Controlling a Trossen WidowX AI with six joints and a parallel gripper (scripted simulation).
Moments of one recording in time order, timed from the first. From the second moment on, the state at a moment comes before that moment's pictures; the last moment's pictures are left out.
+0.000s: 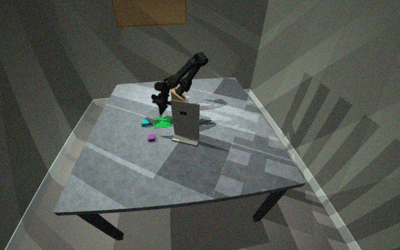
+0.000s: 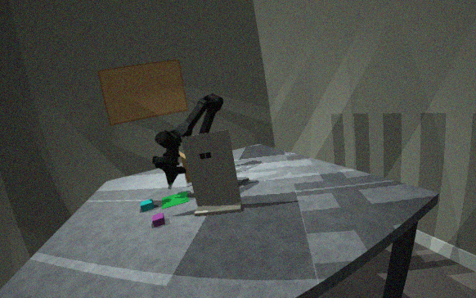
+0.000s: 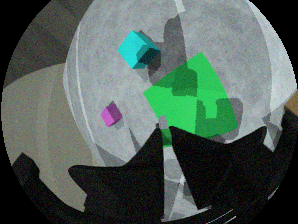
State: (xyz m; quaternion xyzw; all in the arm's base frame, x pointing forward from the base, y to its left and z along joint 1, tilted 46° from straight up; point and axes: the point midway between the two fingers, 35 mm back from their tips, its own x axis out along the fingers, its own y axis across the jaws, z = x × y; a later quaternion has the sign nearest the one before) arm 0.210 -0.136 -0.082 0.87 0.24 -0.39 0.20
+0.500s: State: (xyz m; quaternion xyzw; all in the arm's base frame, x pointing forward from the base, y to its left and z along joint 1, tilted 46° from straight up) arm 0.216 -0.125 -0.096 0.87 0.24 -0.38 0.20
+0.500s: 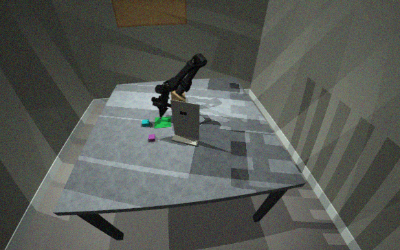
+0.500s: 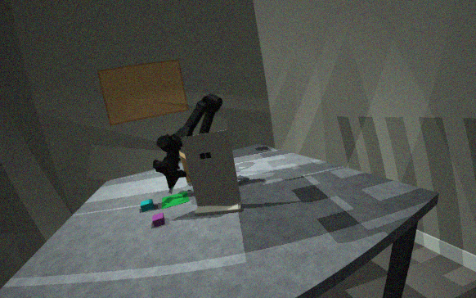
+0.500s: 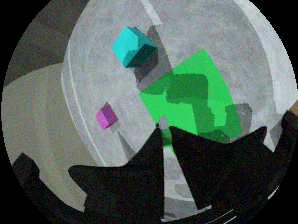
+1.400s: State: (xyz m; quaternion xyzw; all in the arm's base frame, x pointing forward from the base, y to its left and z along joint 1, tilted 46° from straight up) arm 0.220 -0.100 -0.117 0.87 0.24 -0.38 0.19
